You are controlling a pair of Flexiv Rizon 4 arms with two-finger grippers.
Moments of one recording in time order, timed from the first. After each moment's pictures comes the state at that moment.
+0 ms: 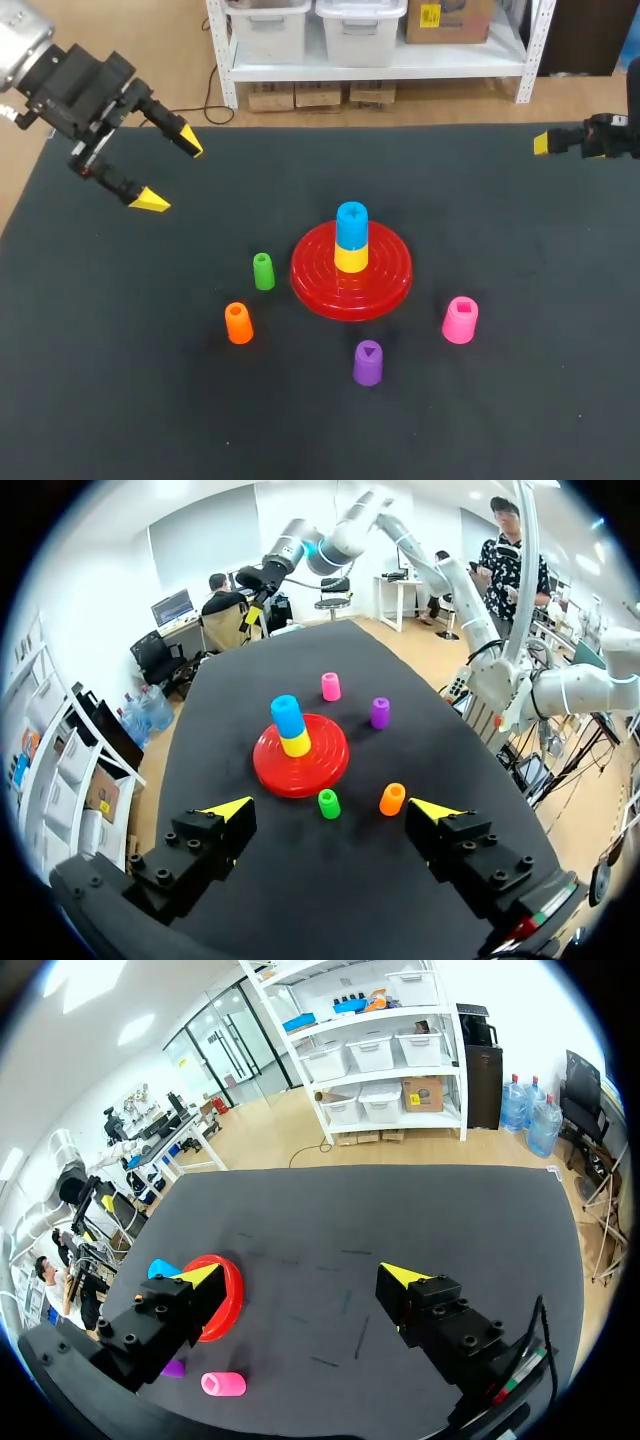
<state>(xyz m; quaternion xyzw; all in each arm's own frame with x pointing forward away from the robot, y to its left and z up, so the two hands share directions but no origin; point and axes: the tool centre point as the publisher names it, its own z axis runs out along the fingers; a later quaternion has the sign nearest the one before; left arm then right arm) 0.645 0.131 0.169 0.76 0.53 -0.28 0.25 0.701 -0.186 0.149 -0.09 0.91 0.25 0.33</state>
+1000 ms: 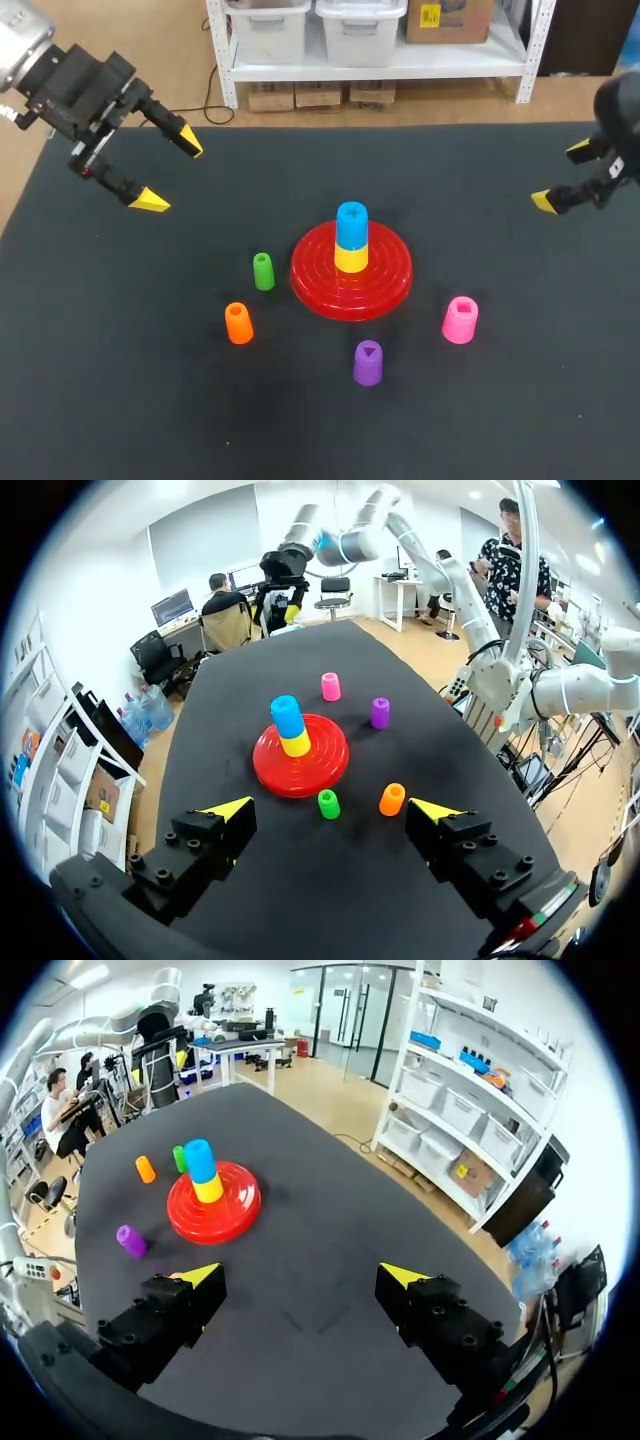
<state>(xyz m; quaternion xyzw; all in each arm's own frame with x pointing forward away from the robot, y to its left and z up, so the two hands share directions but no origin) 0.644 0.131 0.169 0.76 0.53 -0.28 0.25 0.640 -0.168 0.155 -0.40 0.85 0.12 0.33</state>
